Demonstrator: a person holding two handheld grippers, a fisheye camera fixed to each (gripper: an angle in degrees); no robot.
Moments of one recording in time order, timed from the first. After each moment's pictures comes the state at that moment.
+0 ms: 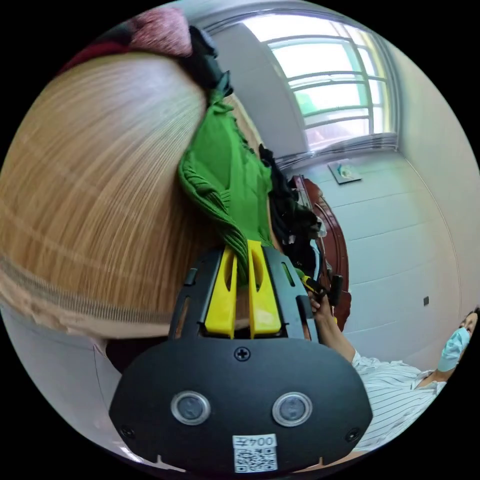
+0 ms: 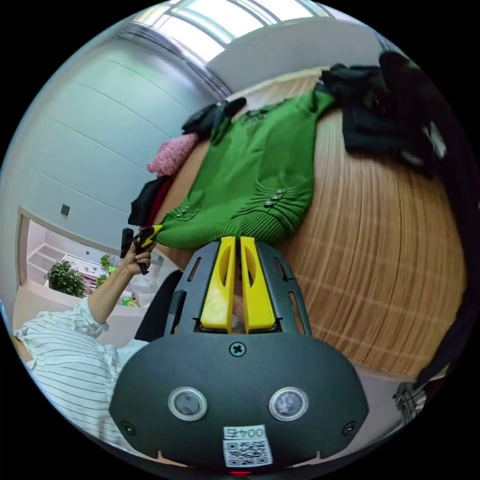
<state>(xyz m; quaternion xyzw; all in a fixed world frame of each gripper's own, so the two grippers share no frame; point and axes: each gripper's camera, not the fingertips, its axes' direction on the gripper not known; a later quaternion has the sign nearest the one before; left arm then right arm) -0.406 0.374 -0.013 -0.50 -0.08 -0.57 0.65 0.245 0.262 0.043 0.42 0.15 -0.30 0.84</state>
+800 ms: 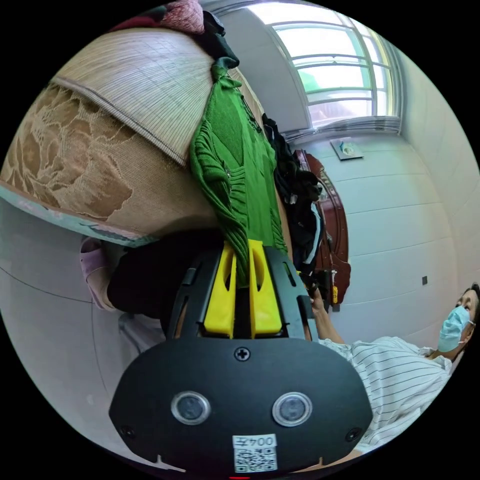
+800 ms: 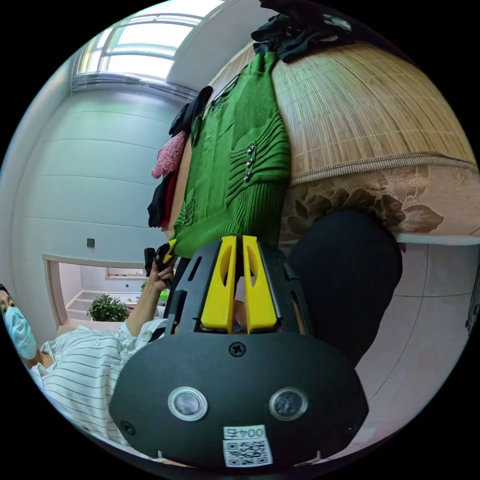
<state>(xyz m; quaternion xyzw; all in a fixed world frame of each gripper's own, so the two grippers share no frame) -0.393 0.242 -0.156 -0.54 -0.05 -0.57 0.62 0.281 0.326 0.222 0.41 0.00 -0.22 0.89</state>
